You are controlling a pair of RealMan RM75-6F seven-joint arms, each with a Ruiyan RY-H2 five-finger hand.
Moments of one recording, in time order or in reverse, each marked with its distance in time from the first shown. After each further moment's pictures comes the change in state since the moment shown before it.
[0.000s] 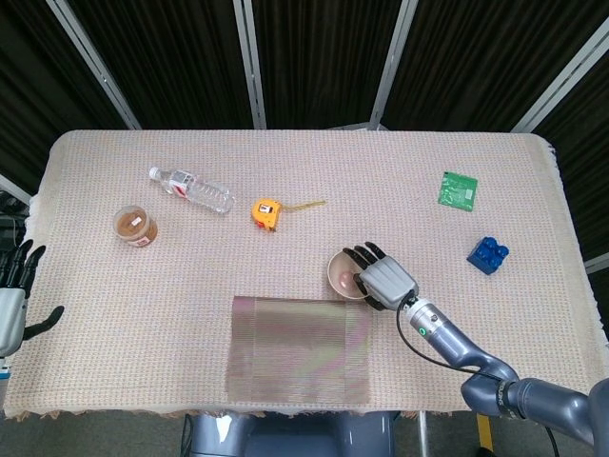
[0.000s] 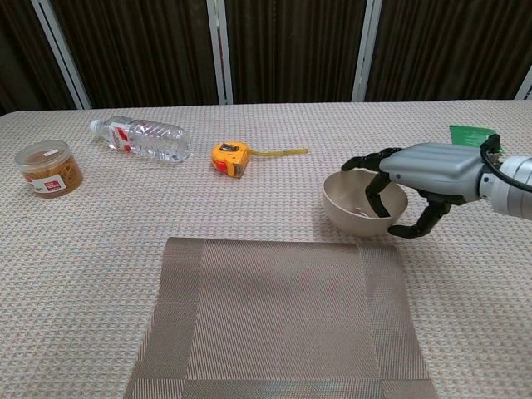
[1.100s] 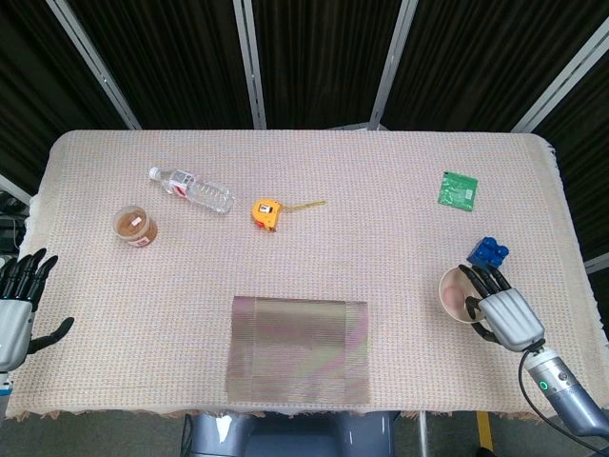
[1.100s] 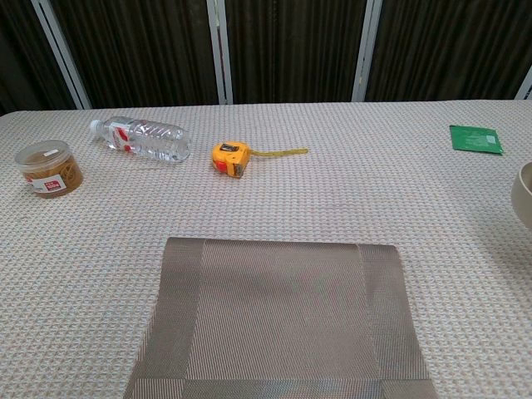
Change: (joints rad) left arm 0.026 0.041 0.048 -0.069 0.110 0.063 -0.041; right arm -0.357 0.186 -0.209 0.197 -0.157 0.461 0.240
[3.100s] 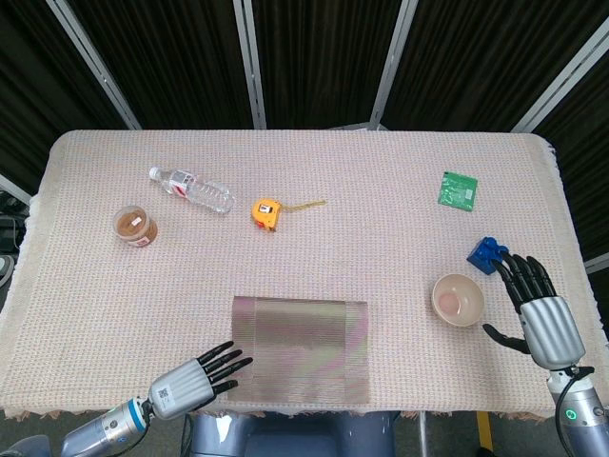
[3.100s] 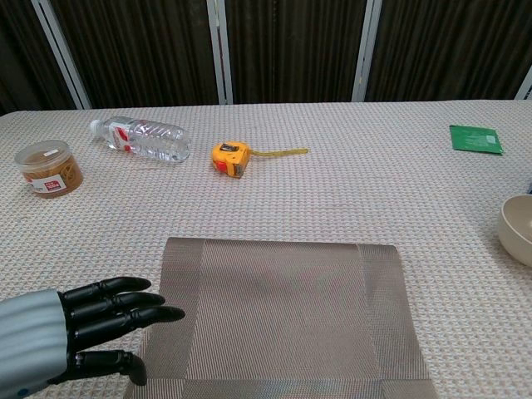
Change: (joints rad) left arm -0.282 -0.412 0.260 0.374 0.616 -0.249 0.033; right arm -0.165 0.135 0.124 -0.346 0.019 0.268 0.012
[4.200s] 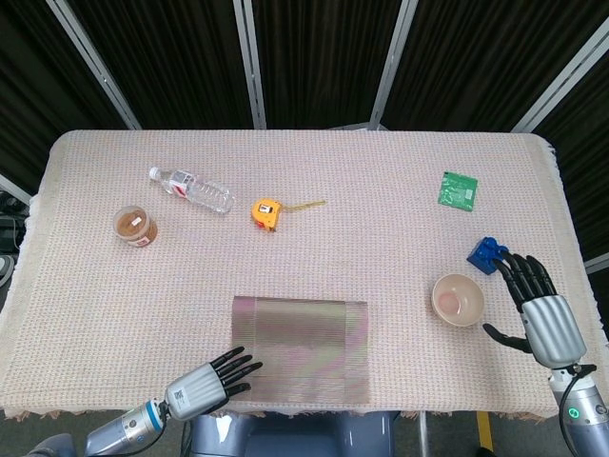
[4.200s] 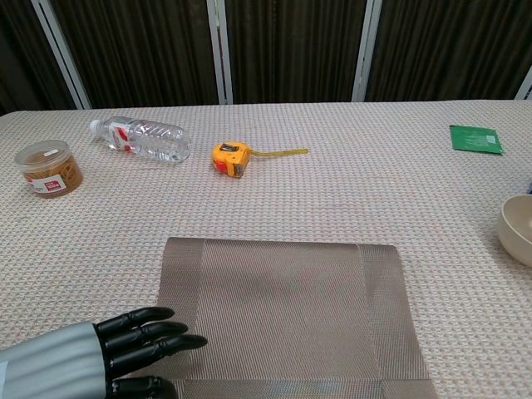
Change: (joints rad) left arm -0.001 -0.207 0.075 0.274 -0.064 0.083 -0.091; right arm -0.007 0.006 0.018 0.010 -0.014 -0.019 0.053
